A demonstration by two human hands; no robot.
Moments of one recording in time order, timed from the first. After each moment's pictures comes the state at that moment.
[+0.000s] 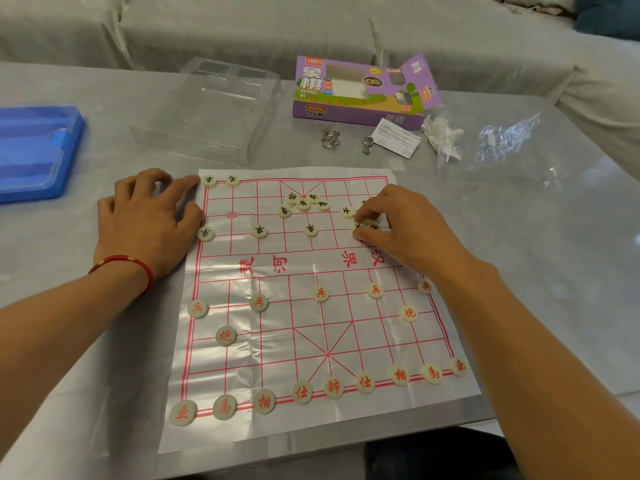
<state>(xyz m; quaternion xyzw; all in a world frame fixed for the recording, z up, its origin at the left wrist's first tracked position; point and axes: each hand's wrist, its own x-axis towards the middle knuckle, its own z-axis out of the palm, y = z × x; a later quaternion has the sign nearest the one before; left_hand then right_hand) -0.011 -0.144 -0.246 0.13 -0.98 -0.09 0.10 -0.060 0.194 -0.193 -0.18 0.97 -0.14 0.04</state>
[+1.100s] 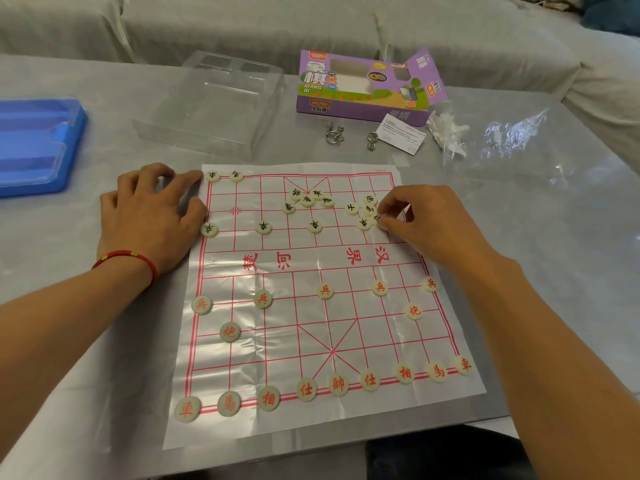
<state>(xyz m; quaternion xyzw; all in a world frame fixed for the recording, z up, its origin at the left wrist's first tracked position) -0.010 -0.142 -0.245 0.13 -0.98 -0.08 0.10 -0.063 0.209 -0.187 -0.13 0.97 -0.18 0.03</state>
